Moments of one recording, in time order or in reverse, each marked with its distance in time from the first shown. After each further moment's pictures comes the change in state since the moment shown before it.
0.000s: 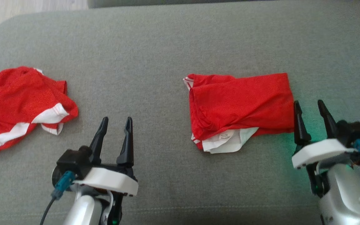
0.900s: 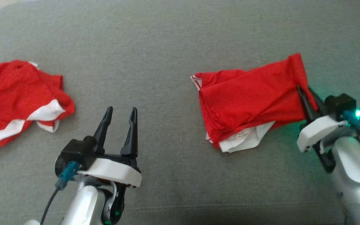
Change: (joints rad) left arm -0.070 0.000 -0.033 0.021 0.009 0.000 0.000; right arm -0.235 -0.136 0.221 0.268 -0.010 0.000 0.006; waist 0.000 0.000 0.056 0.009
